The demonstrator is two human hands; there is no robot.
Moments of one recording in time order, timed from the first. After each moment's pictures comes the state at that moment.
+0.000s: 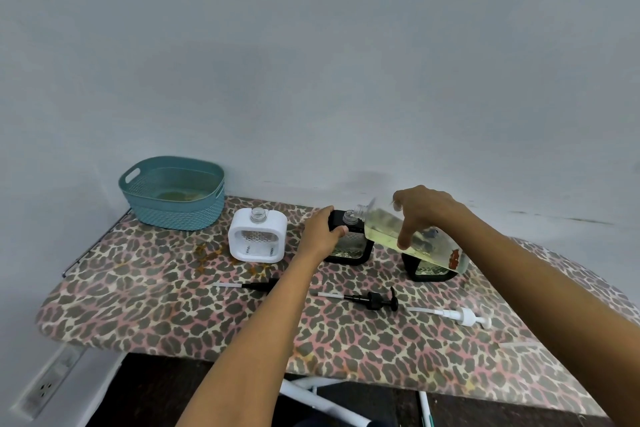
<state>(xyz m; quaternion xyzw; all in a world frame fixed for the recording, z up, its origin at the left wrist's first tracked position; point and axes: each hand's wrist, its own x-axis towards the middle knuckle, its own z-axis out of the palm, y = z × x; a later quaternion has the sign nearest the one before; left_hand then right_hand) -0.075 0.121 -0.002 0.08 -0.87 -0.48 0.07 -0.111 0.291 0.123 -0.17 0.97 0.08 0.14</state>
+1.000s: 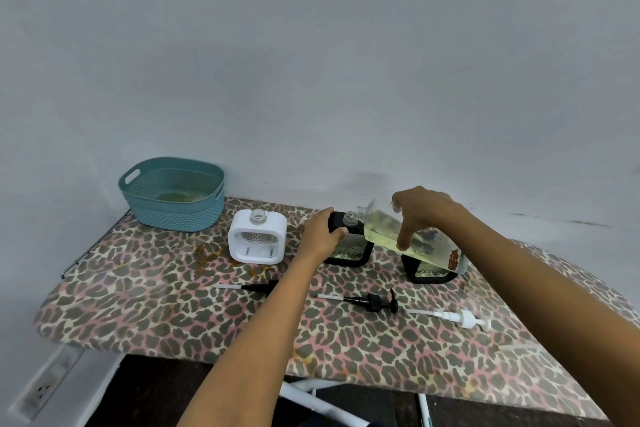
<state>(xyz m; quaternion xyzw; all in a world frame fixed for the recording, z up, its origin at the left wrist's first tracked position) -0.073 0.121 -0.001 0.08 -0.87 -0.48 0.06 -0.114 0.290 0.122 -0.17 0.97 0.08 0.14</state>
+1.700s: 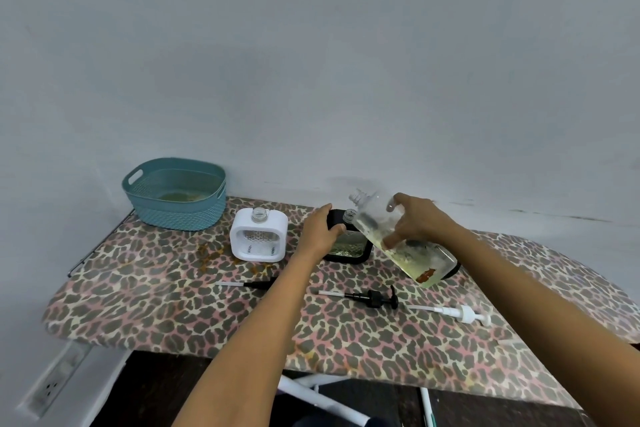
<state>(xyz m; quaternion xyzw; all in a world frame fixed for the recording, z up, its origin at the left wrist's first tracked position) -0.075 0.117 -0.003 0.08 -0.88 -0.46 0.08 -0.106 0.306 0.090 -0.16 0.96 -0.18 0.13</state>
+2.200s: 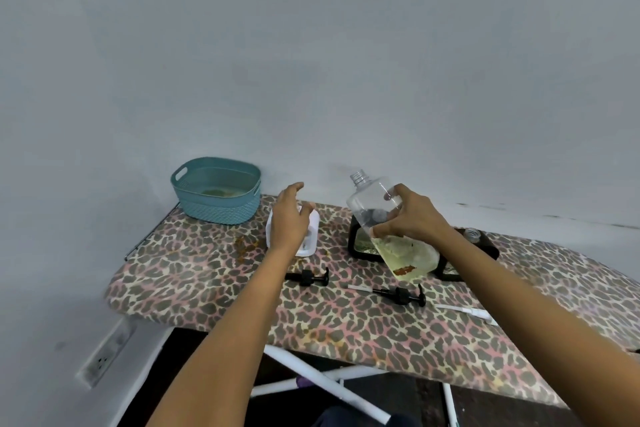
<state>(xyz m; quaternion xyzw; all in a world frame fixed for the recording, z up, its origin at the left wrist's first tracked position) -0.028 0.035 0.015 0.15 -0.84 -0.43 0.28 -0.074 0.257 0.089 -0.19 0.93 -0.31 0.08</state>
